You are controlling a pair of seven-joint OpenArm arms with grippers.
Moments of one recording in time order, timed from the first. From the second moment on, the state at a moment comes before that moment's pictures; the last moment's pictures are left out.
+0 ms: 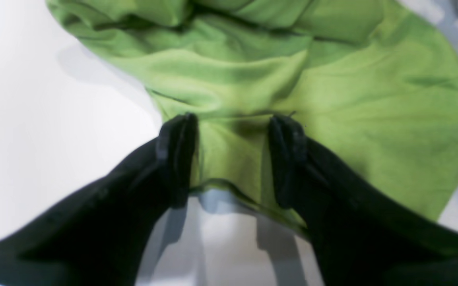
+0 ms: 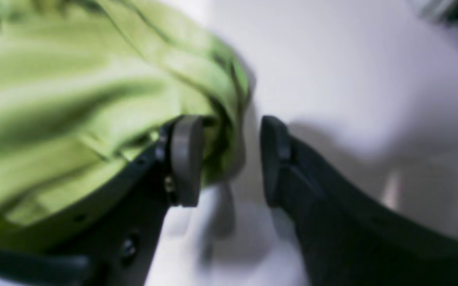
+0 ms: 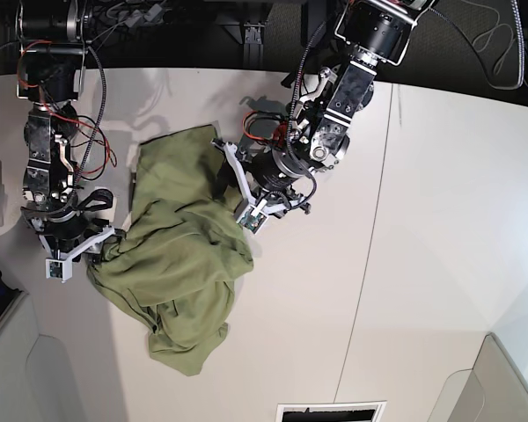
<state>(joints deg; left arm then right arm) -2.3 -0.4 22.7 78.5 -4.0 -14.0 26.3 14.5 14.0 5.0 60.6 10.6 7.3 -21.3</state>
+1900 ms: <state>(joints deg) -1.9 -26.4 12.5 88.3 6.4 -3.2 33.8 -5.8 16.1 23.8 89.2 29.4 26.6 -34.3</state>
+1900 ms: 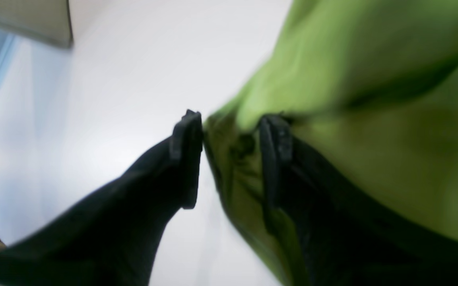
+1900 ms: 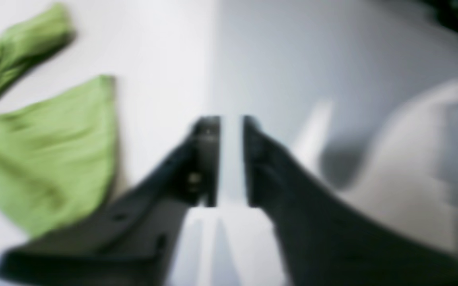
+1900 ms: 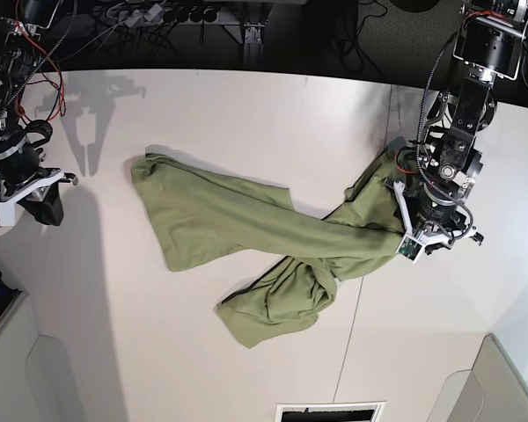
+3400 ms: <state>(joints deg) 8.2 -37.1 12.7 101.6 20.6 8.2 32.9 2.7 16.0 19.0 89.2 27.2 31.2 -34.5</state>
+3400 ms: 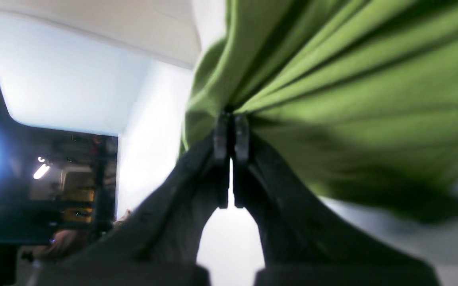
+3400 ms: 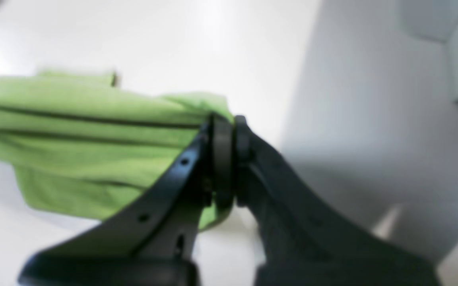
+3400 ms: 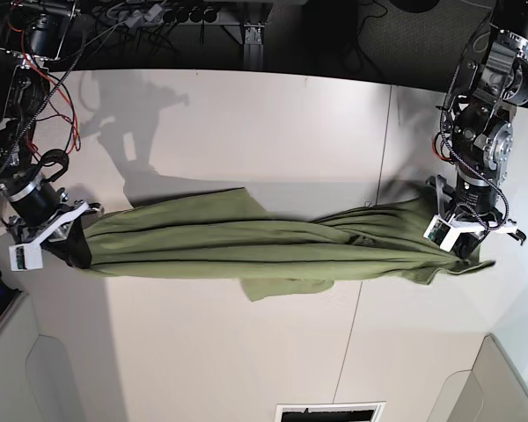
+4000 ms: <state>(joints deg) 9.0 -33.8 12.7 104.1 2.6 -3.4 37.6 2.4 17.3 22.5 89.2 31.6 31.2 -43.8</state>
